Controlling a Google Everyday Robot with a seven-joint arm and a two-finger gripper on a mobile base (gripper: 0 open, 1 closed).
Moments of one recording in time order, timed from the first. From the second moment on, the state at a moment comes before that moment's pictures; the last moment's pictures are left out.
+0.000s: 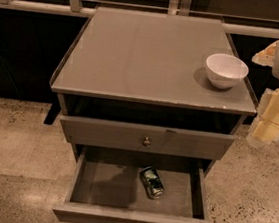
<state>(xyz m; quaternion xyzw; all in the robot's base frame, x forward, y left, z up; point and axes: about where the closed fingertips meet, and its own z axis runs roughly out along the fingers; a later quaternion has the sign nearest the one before) 0.438 -0.216 0.977 -0.60 0.78 -0.04 0.16</state>
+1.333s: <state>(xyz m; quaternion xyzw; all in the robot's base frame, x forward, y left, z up) 0.406 -0.222 0.853 -0.56 0.79 0.05 0.24</state>
